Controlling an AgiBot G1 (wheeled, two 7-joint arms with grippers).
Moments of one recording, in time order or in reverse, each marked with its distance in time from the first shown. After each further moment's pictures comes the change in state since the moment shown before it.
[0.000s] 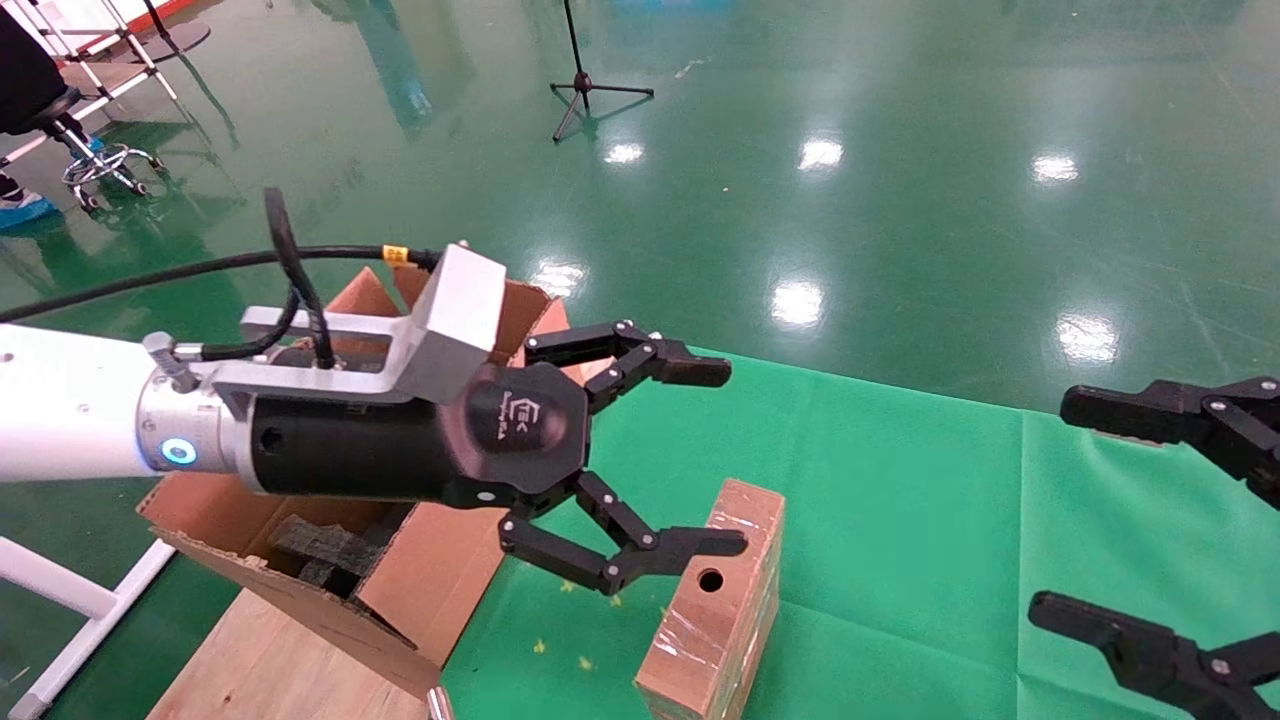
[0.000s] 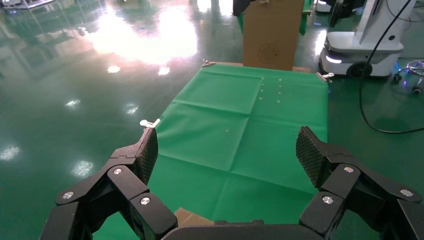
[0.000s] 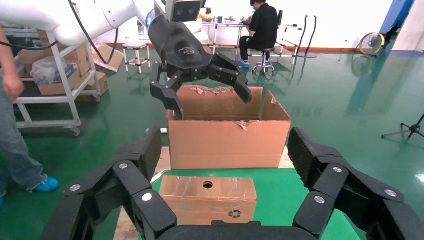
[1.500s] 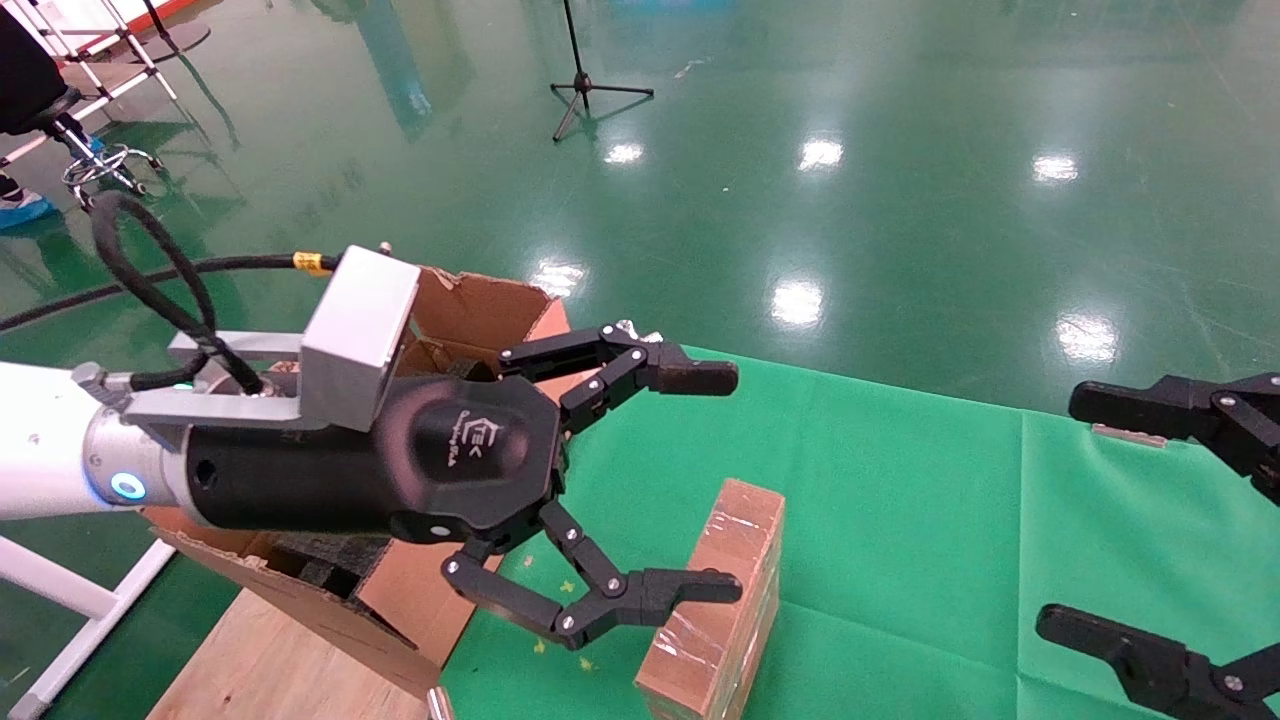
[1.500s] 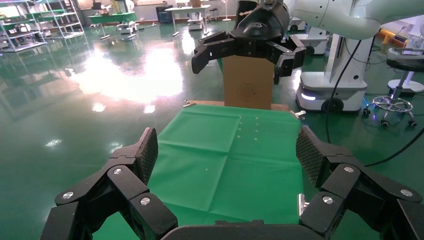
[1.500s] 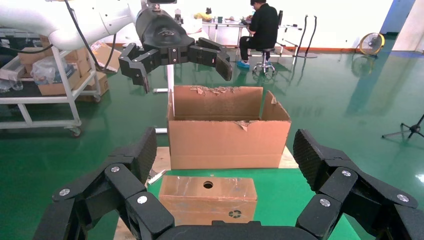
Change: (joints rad) left arm 0.080 0.012 -0.056 0.022 -0.165 0.064 0.069; right arm 0.000 0.000 0.000 0.000 0.000 0.000 0.000
